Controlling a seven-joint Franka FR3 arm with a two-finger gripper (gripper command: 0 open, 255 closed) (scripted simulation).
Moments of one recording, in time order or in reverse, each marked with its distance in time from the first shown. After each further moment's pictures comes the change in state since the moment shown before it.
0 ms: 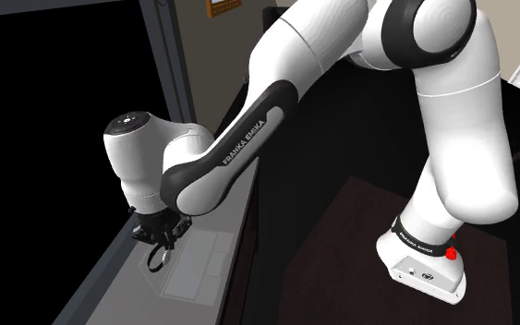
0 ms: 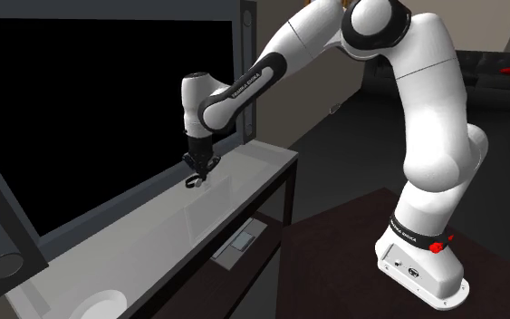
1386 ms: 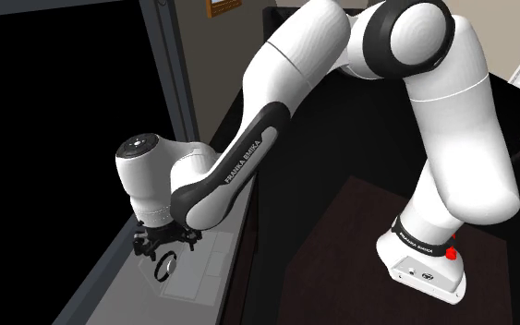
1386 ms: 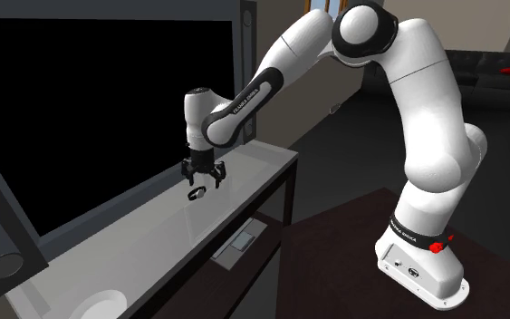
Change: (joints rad) arm 0.026 0.071 -0.039 -0.011 -0.049 0.076 0.029
